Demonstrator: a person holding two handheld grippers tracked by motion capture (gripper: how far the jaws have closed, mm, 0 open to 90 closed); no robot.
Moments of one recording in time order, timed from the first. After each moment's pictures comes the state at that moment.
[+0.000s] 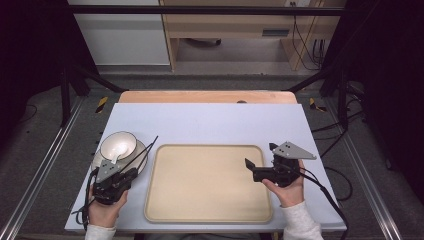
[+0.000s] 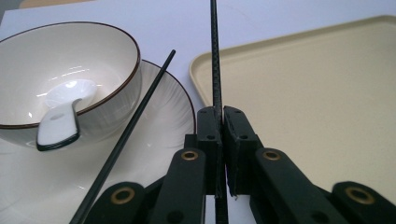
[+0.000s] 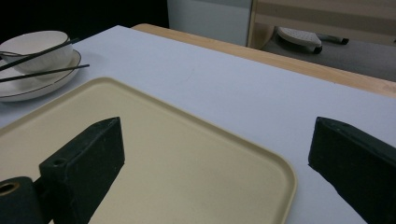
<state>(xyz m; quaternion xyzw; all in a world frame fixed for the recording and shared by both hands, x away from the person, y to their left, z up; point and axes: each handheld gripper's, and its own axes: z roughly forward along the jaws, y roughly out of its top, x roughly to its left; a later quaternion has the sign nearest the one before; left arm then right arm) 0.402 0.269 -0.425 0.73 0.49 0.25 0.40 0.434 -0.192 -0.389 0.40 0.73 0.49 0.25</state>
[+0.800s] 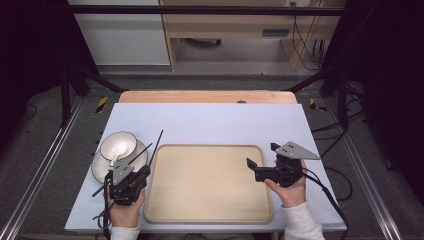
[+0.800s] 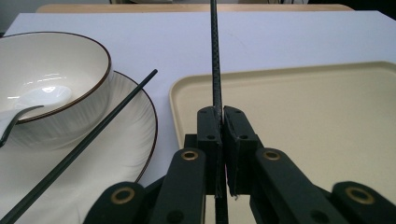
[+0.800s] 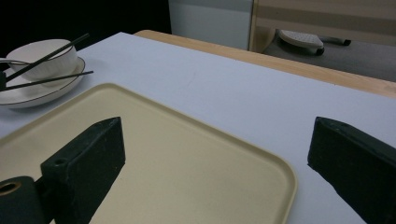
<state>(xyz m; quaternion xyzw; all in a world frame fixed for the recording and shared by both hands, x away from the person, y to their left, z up) 0.396 0.223 -0.425 0.67 0.54 0.27 0.43 0.432 -0.197 -0.386 0.41 0.72 0.50 0.25</state>
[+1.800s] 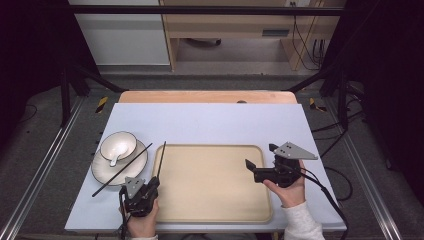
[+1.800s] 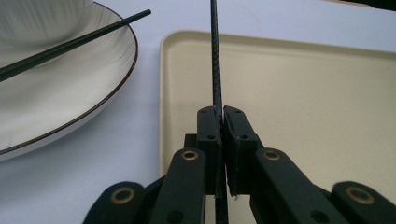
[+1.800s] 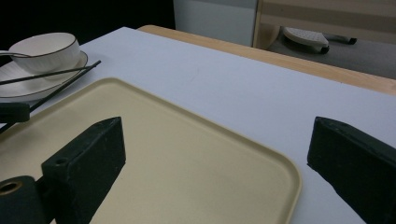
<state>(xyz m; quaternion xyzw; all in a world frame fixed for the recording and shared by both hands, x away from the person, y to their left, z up) 0.384 0.200 -0.478 0.63 0.59 0.27 0.43 0.433 -0.194 -0.389 0.40 0.73 0.50 0.24</state>
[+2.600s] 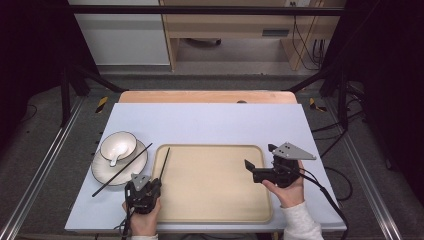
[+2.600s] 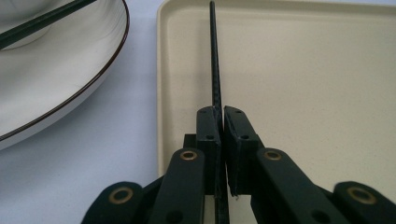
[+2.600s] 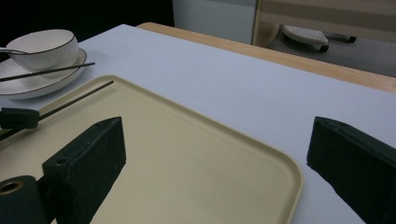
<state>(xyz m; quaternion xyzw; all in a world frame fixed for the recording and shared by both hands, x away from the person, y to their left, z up) 0.397 0.194 -0.480 0.67 0.59 0.25 0.37 0.433 -0.193 -0.391 0.40 0.73 0.49 0.24</state>
